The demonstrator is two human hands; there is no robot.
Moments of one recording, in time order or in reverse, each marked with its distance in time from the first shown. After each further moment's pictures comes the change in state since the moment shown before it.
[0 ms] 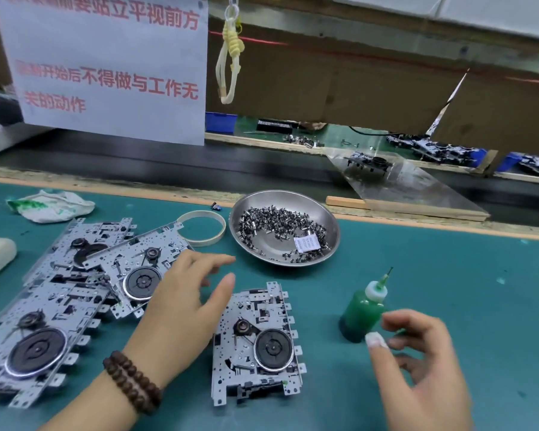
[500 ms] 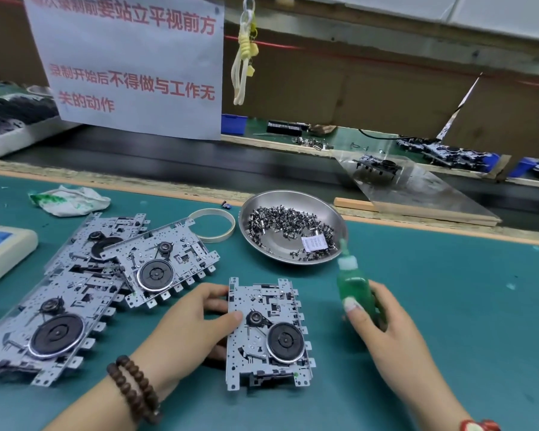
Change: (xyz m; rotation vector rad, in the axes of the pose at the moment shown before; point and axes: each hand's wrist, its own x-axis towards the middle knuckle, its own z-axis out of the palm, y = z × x) left_hand -0.020 0.002 0.005 -0.599 -0.168 -0.540; right_hand 0.039 0.022 0.004 -0.125 -0.464 0.154
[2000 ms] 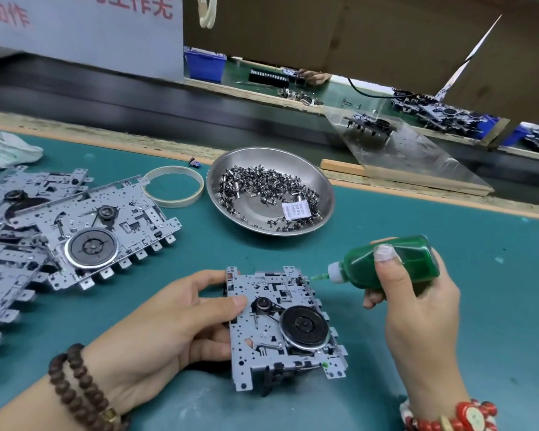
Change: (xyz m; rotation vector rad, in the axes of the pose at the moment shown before) left_hand 0.010 -0.003 0.027 -0.374 -0.287 -0.209; right_hand 0.012 -0.011 -0.008 0.229 0.353 -0.173
